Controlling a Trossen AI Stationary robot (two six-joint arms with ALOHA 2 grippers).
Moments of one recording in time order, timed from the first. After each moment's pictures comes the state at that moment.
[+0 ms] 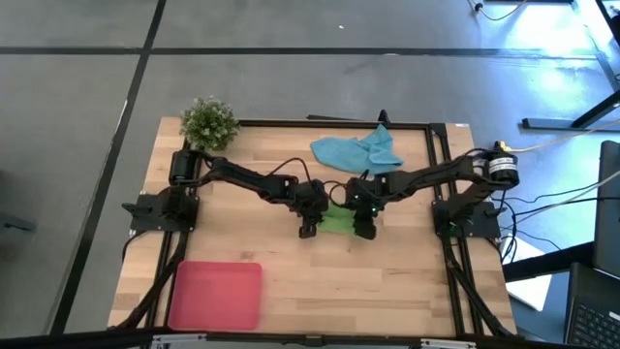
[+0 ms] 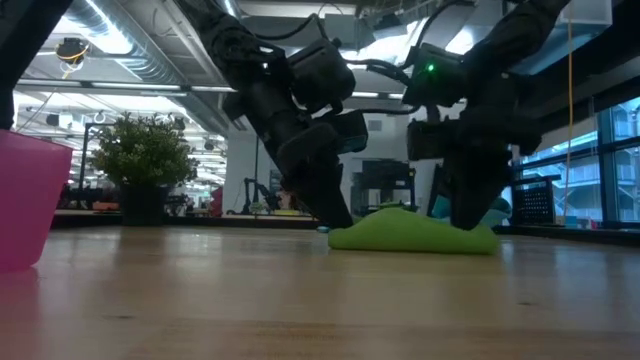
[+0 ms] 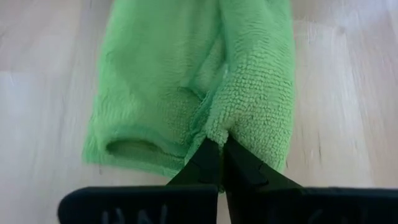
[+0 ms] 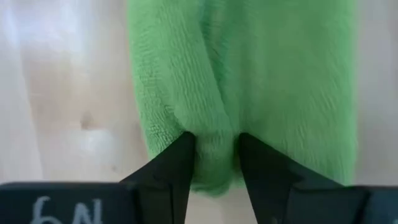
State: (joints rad) left arm 0.06 2.02 1.15 -0.12 0.18 -0.07; right arm -0.08 1.63 0.79 -0.38 -0.24 0.18
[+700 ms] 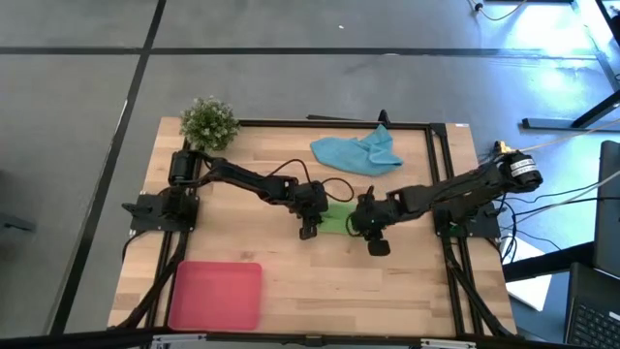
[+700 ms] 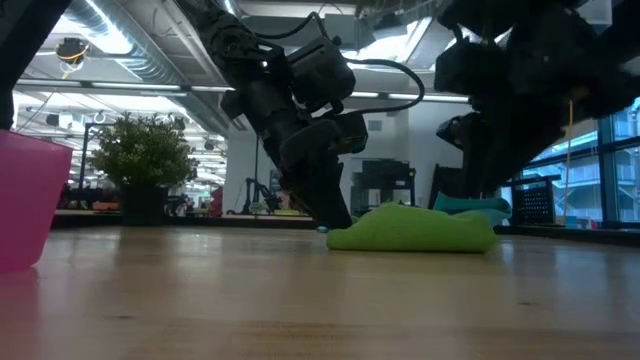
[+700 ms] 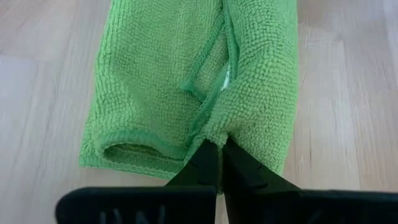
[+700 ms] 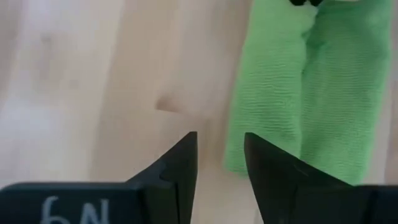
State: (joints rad) left arm 0.05 2.02 1.15 -0.13 0.17 -0.13; right arm 0.18 1.45 0.79 -0.41 -0.03 0.02
